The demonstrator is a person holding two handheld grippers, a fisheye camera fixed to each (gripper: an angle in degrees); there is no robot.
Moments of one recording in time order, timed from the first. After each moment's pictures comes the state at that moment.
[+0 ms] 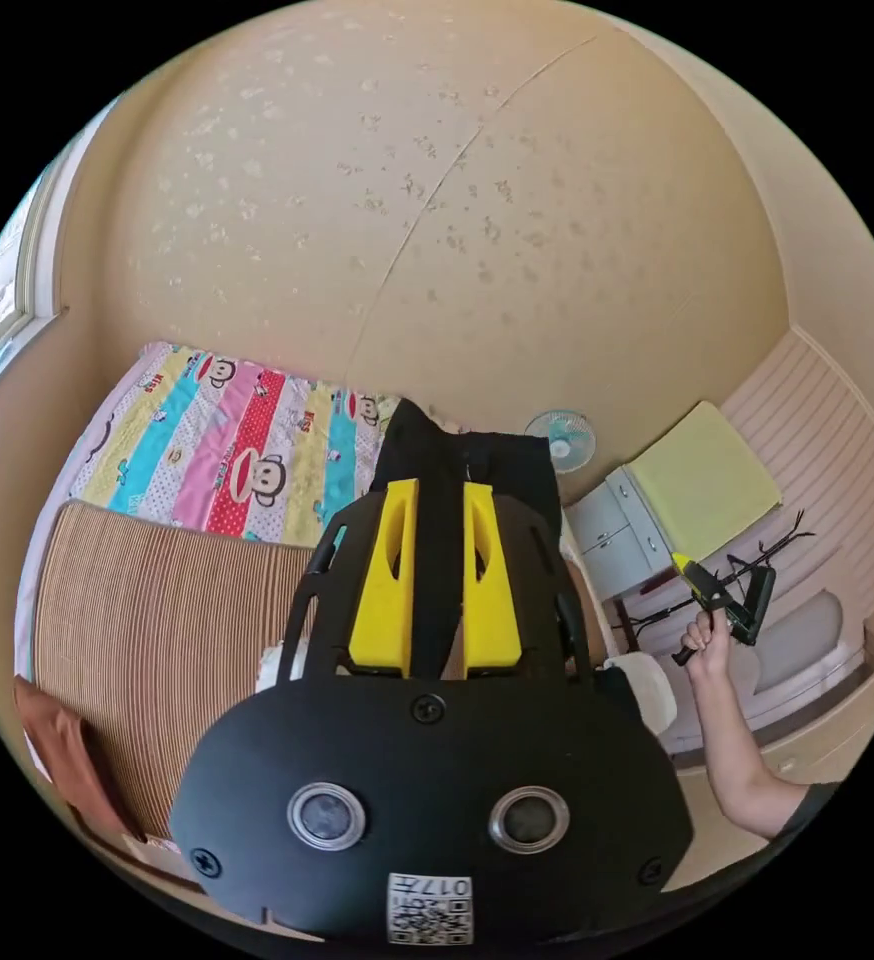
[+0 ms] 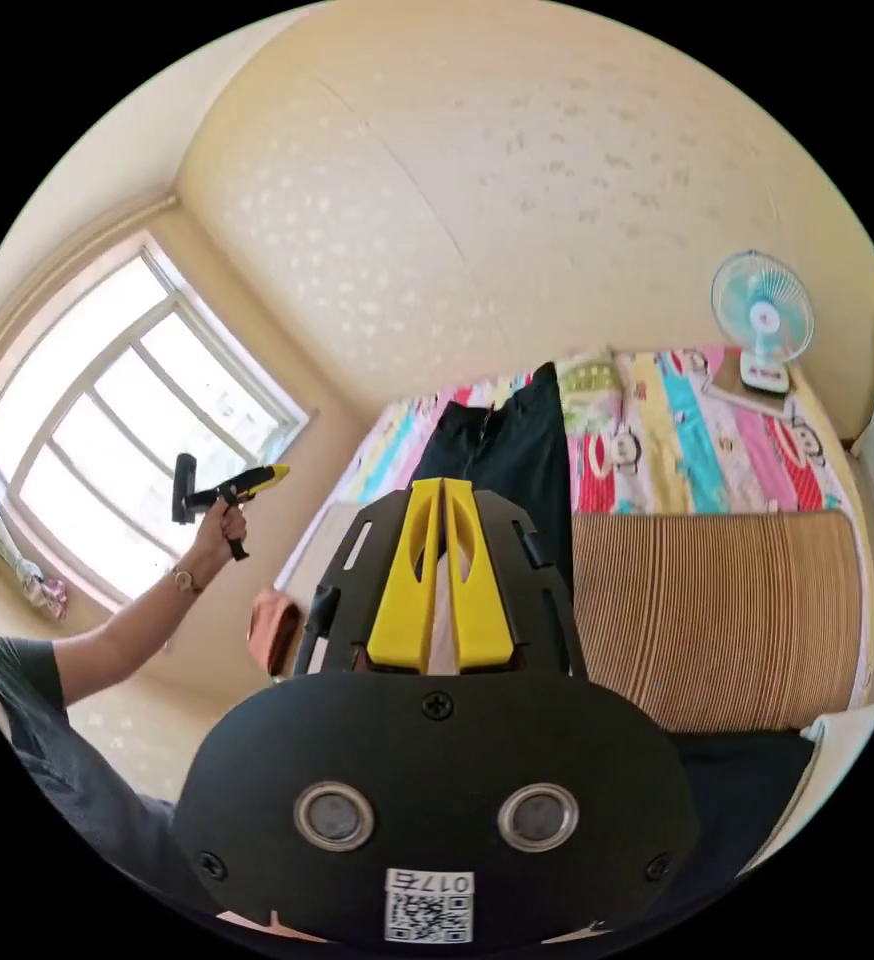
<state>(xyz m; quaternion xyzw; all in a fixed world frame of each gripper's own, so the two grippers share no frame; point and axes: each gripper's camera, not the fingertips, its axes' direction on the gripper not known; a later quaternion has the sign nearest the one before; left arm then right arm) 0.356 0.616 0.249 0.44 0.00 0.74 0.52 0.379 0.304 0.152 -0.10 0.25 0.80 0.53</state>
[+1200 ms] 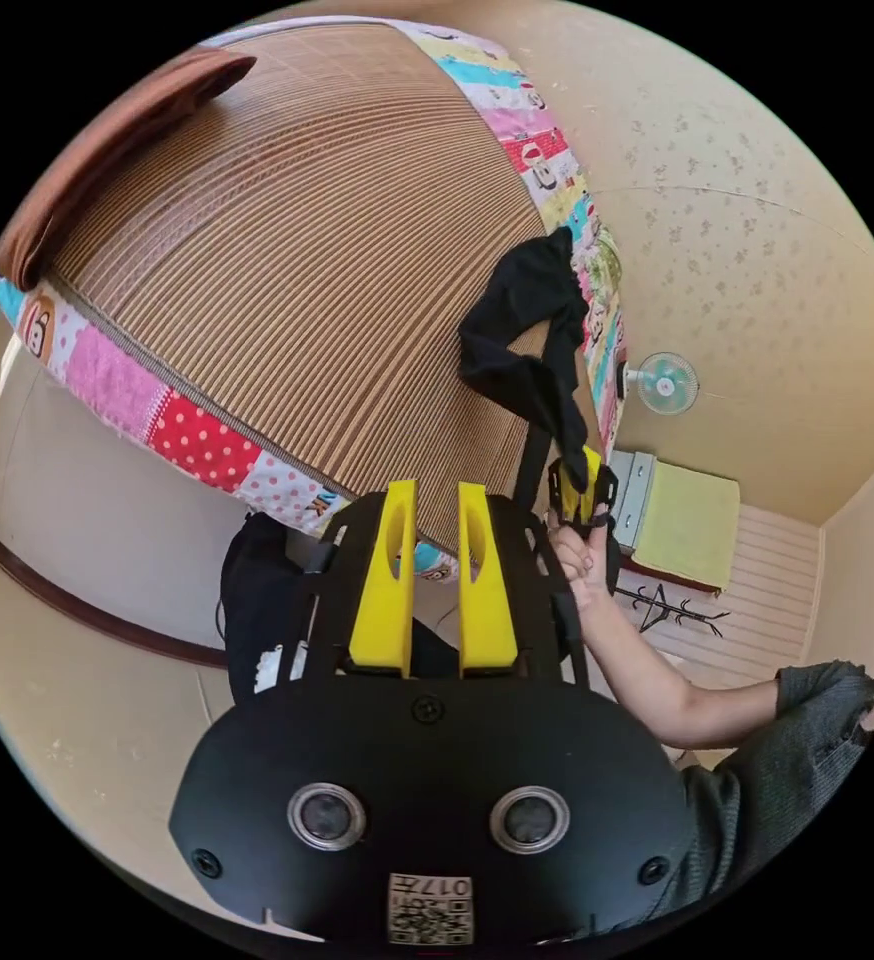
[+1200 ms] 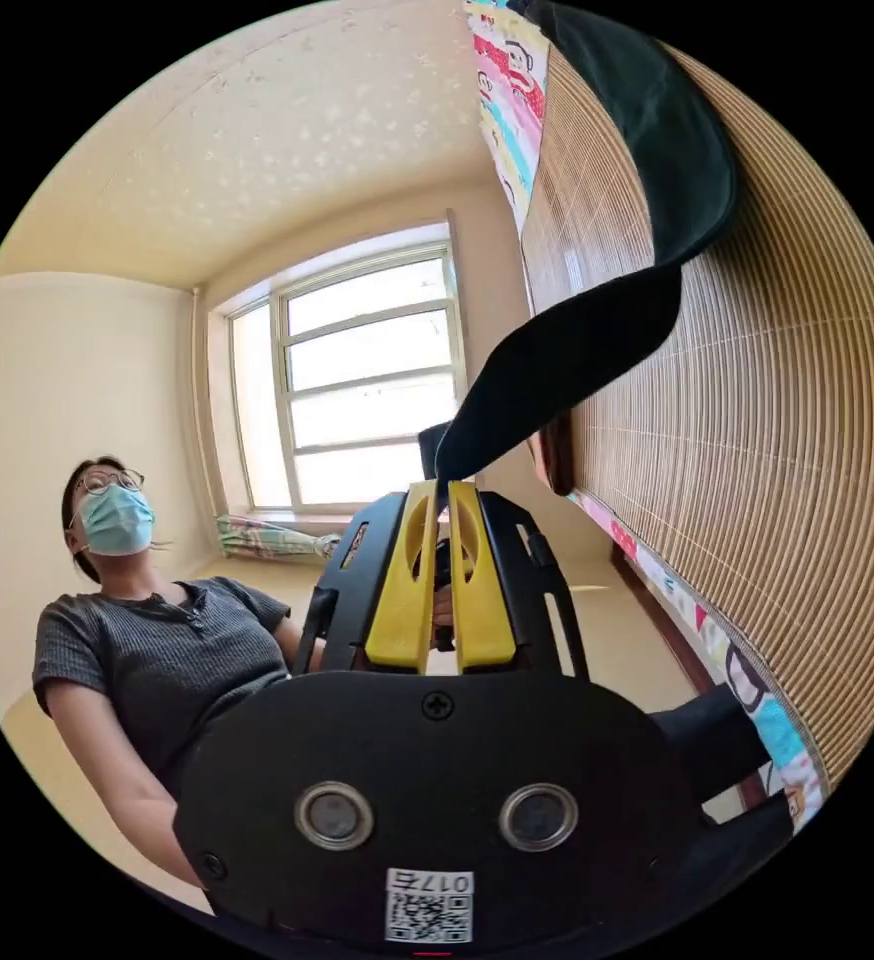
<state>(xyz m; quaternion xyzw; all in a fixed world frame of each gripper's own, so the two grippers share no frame) 0.012 0.336 -0.054 0.25 0.05 0.53 0.80 0.224 0.421 0.271 0.26 -0.22 0.88 0.33</state>
